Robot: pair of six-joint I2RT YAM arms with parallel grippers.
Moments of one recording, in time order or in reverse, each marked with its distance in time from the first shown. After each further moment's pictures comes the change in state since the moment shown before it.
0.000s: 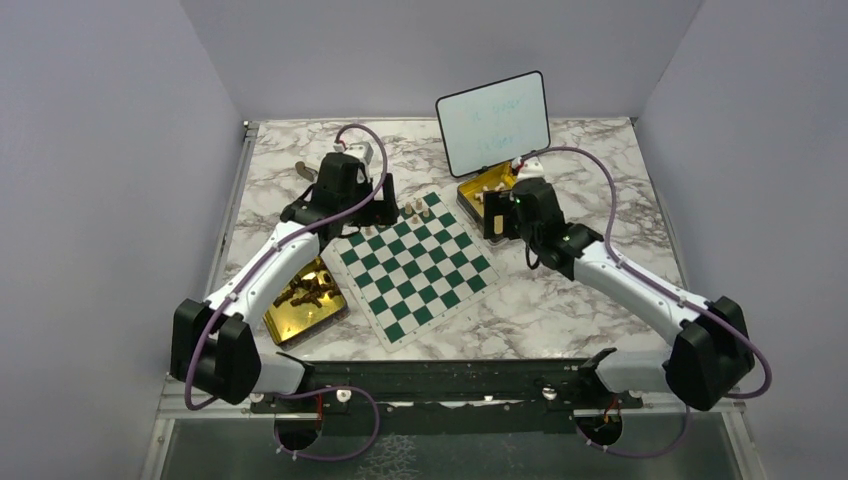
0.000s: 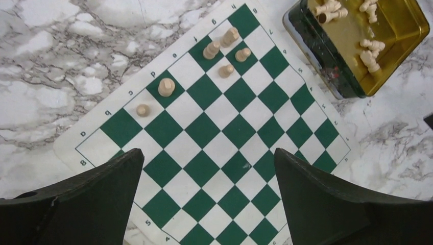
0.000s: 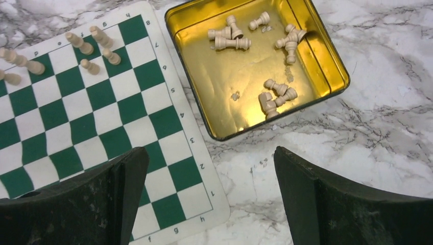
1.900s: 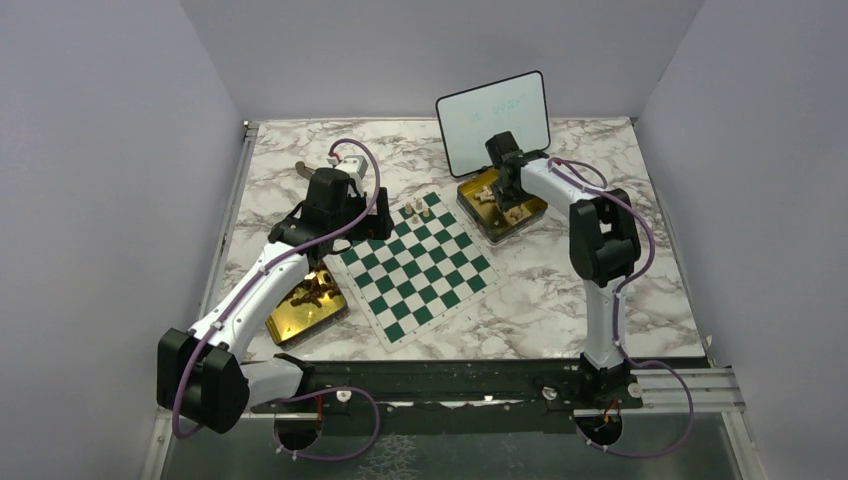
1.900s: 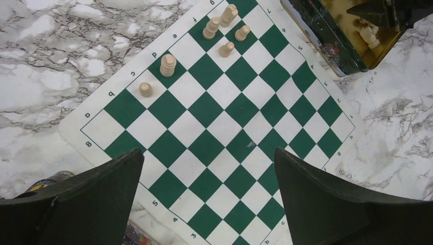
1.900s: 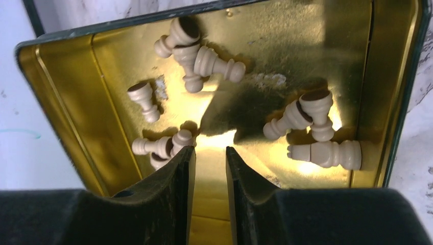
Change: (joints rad) left arm 0.000 -0.161 -0.143 -0.004 0.032 0.043; right arm -0.224 0.877 0.763 -0.521 0.048 1.266
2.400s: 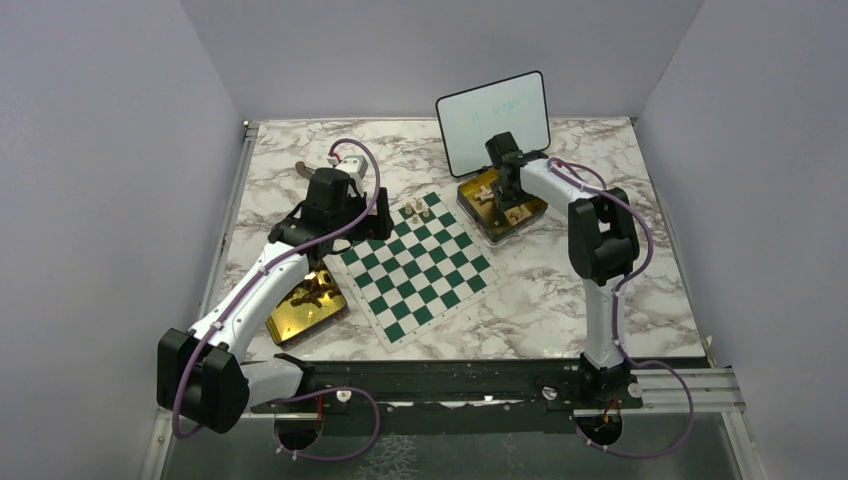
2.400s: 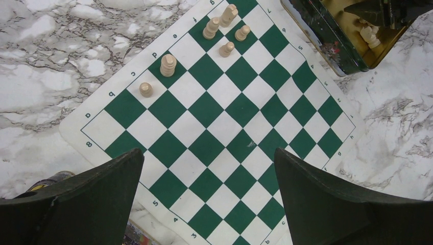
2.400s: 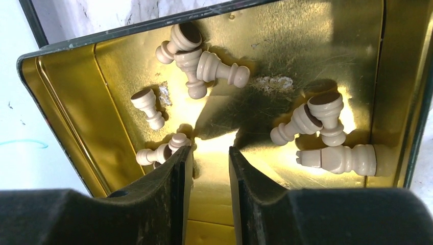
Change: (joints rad) left arm 0.000 0.000 0.000 0.000 0.000 0.003; right arm -0.006 0.024 0.003 0.016 -0.001 0.043
